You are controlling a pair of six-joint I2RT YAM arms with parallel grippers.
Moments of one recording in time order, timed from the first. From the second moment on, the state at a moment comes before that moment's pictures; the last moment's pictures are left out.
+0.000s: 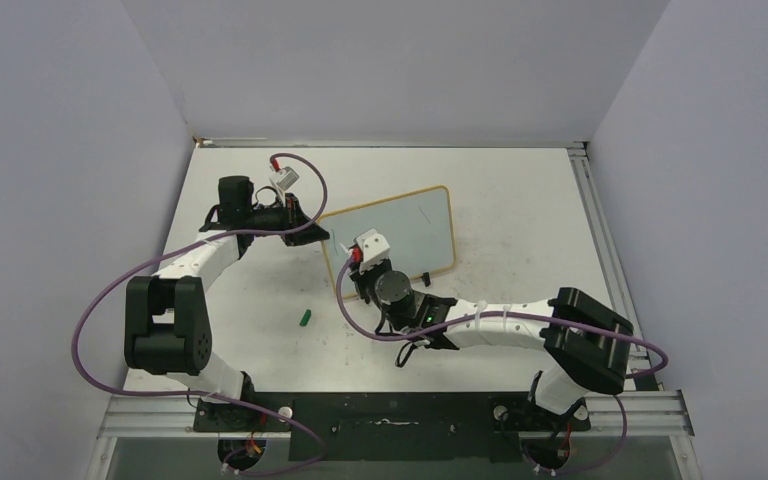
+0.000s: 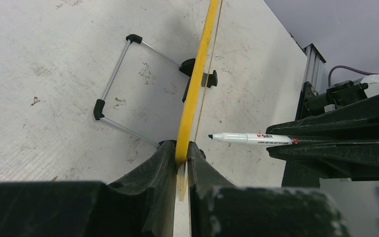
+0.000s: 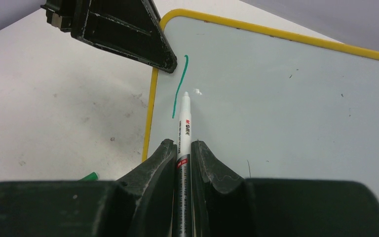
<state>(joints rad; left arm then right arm) -0.04 1.57 0.96 -0.04 1.11 -0.04 1.15 1.57 0.83 0.56 0.54 0.06</state>
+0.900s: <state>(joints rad) -0.04 1.57 0.96 -0.04 1.10 -0.04 1.14 1.63 0.88 0.57 0.58 0.03</state>
